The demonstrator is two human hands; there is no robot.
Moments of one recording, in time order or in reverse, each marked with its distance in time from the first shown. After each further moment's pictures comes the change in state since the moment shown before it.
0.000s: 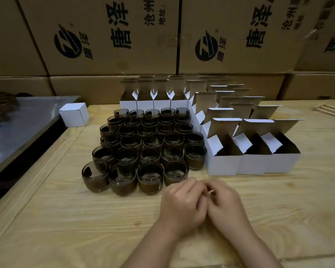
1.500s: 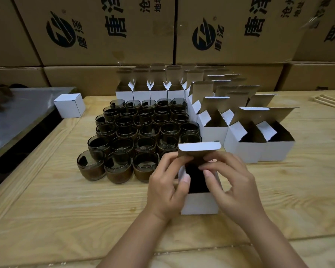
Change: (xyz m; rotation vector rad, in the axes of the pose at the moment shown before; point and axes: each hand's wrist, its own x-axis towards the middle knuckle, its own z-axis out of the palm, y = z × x) left_hand -0.001 -0.005 -0.016 -0.354 0.040 -0.225; right_hand -0.002 -0.016 -0.035 -0.040 0.219 -0.329
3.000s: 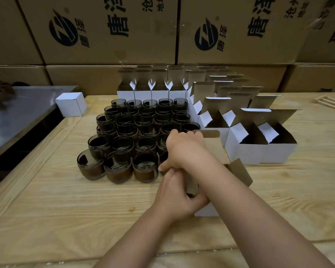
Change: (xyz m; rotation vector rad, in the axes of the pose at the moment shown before) left_hand 0.000 0.004 0.011 0.048 -0.285 -0.344; right_hand 0.113 -0.043 0.068 -0.721 -0.943 0.266
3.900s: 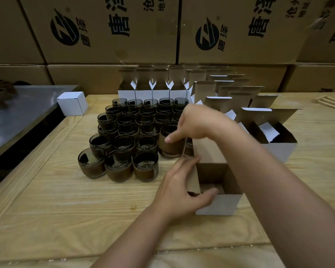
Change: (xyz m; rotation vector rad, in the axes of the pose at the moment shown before) left_hand -0.001 0.004 -0.005 0.034 -0.054 0.085; right_hand -0.008 0.033 -0.051 0.354 0.042 -0.071
